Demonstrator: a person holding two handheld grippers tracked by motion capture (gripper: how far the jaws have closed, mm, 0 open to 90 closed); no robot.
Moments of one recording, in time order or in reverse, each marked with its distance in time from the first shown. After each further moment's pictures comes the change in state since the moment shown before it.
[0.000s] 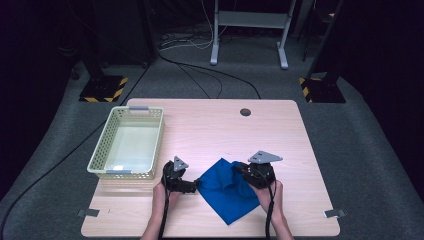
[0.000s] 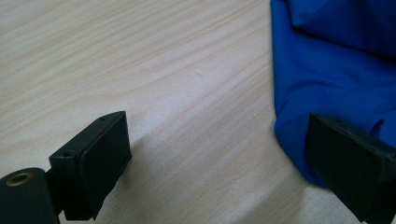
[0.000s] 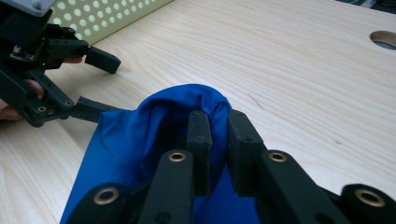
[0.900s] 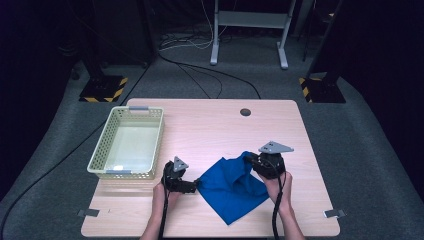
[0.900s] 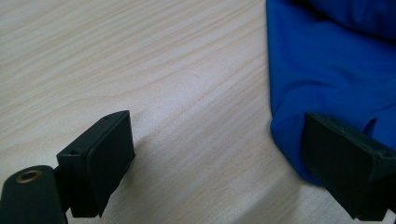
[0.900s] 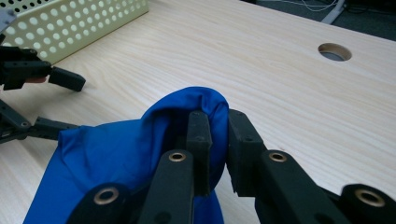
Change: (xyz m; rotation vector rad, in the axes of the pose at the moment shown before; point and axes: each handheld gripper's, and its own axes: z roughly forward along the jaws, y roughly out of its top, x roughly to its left) left arm 0.000 0.000 -0.001 -0.006 -0.012 0.008; right arm -0.031 0.015 -0.013 -0.029 -0.067 0.020
